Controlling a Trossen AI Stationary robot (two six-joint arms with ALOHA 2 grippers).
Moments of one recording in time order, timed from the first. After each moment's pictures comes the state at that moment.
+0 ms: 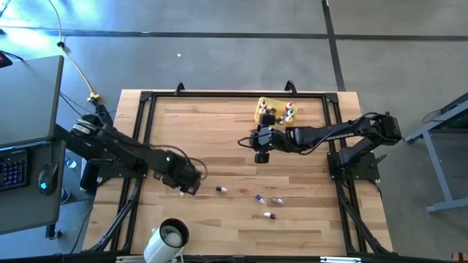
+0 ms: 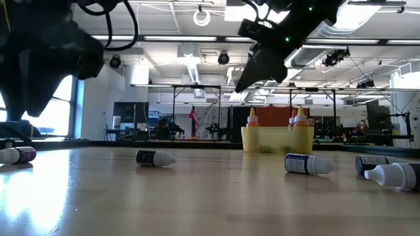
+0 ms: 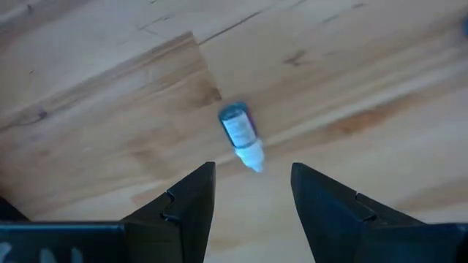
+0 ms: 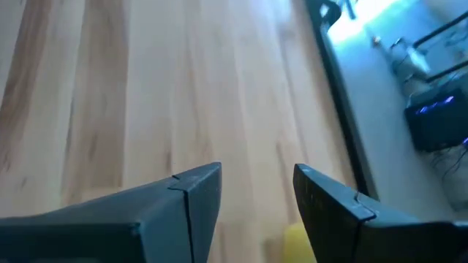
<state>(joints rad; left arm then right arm) -0.34 1.41 0.91 -0.92 0.12 -1.52 -0.03 1.53 0.97 -0.17 0.43 -0.26</state>
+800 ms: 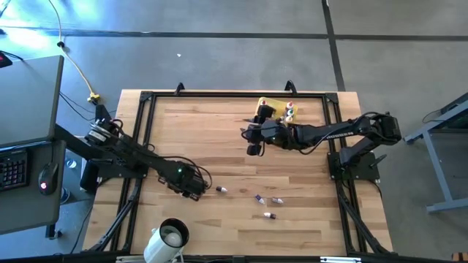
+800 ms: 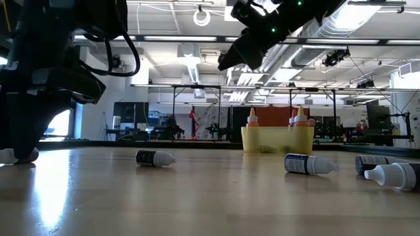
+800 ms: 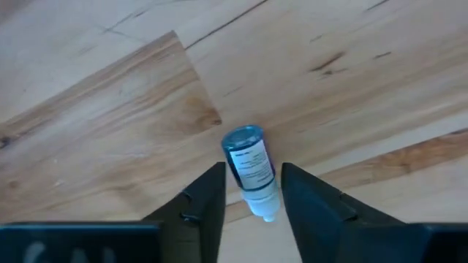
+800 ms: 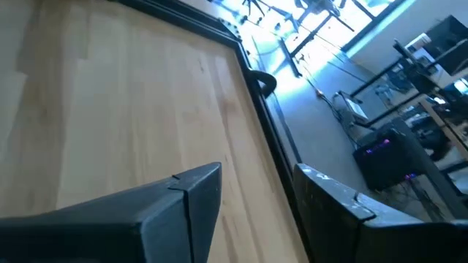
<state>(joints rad) -0.39 1.61 0.91 -0.84 0.08 -1.52 -0.05 1.52 0.97 0.12 0.49 -0.39</state>
